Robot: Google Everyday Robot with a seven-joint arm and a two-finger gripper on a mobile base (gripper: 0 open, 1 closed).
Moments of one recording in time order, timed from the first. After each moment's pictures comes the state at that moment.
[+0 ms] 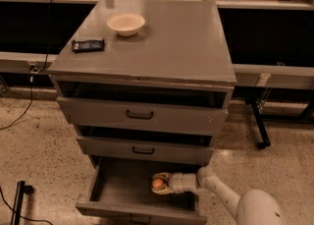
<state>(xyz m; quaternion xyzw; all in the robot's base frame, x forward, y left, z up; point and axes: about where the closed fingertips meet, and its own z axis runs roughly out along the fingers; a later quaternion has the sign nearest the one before) 0.580 -0.007 0.182 -0.56 0.60 0.34 0.45</state>
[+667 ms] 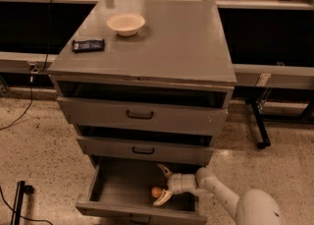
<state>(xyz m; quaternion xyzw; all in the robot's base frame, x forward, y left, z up) 0.577 -0.002 0.182 -0.56 0.60 0.34 0.45</state>
